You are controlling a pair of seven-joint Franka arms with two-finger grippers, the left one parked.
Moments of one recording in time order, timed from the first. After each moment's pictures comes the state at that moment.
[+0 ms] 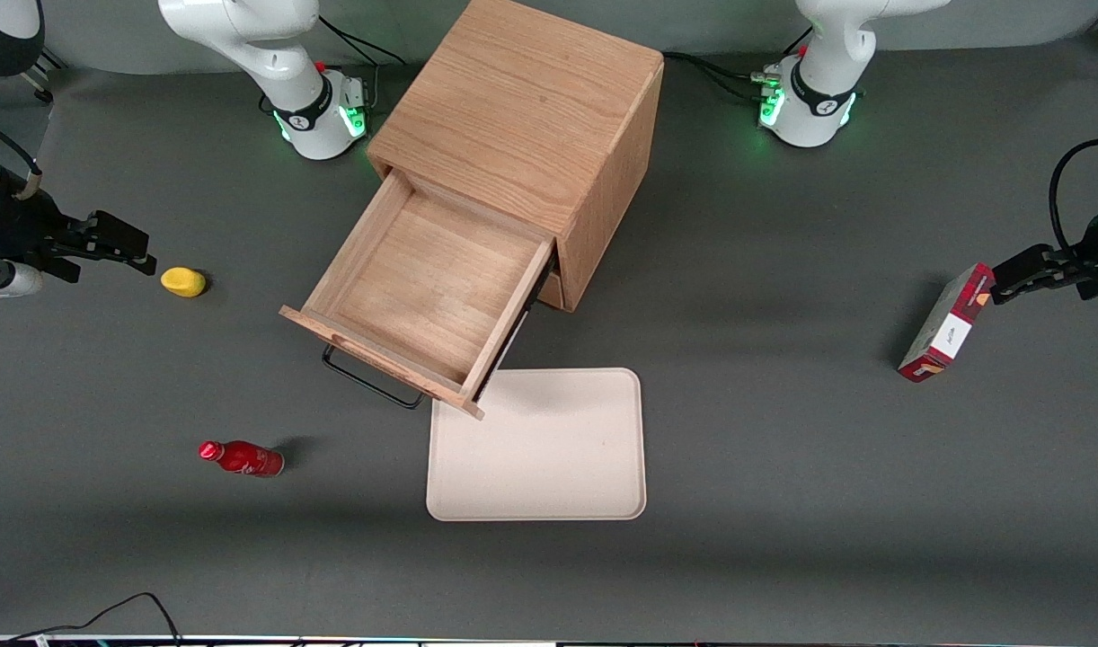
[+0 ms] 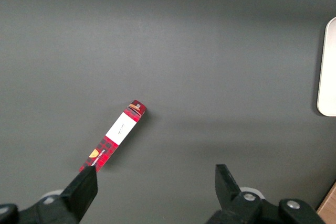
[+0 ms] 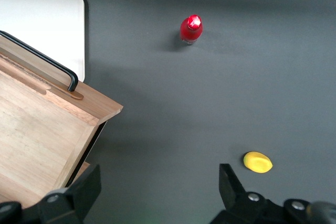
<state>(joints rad) 0.02 0.02 0.00 -1.55 0.01 1.55 -0.02</state>
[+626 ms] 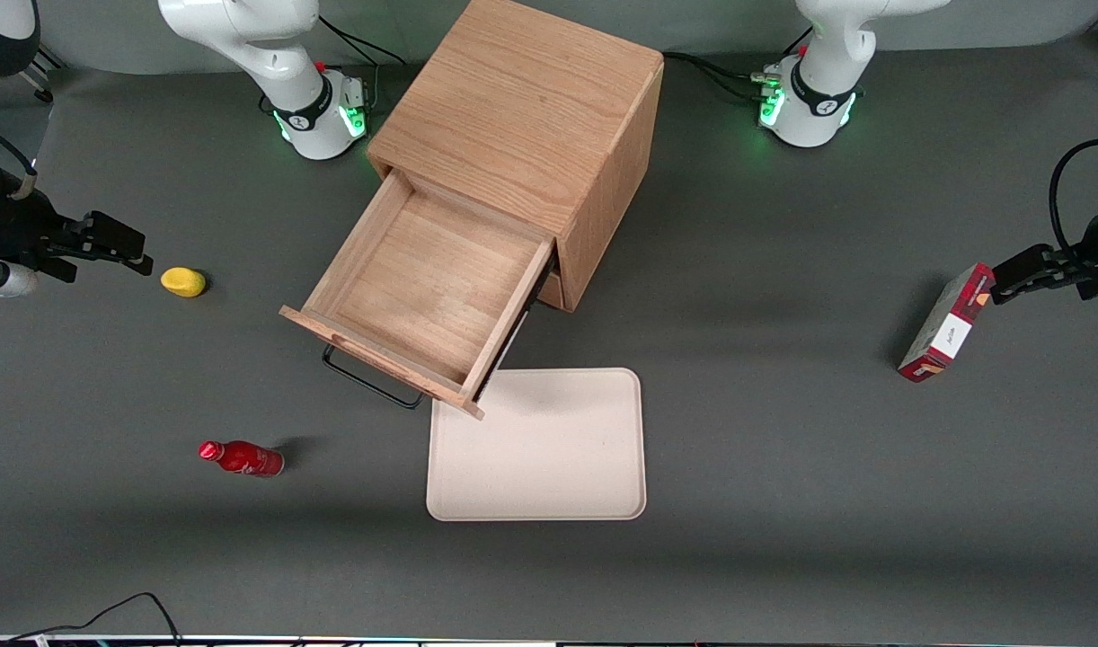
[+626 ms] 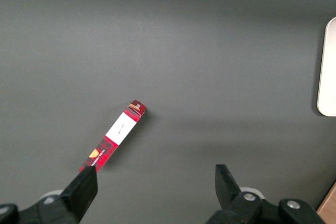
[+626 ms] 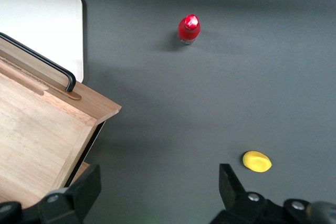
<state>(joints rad) 0.02 0.02 0.00 -1.55 0.01 1.55 -0.02</state>
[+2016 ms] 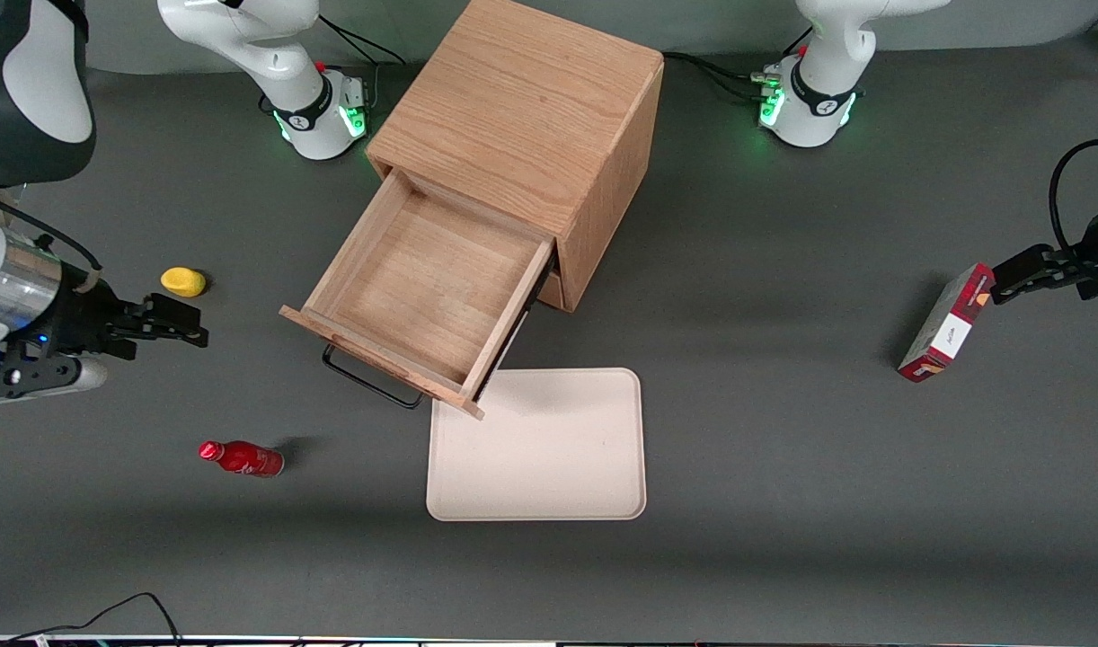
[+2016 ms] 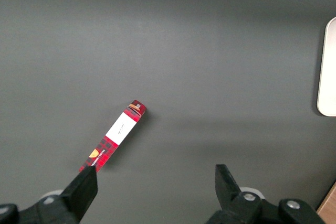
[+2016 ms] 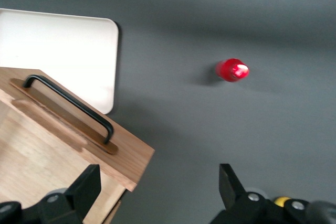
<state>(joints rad) 0.09 0.30 -0.01 -1.29 0.11 1.59 -0.02</state>
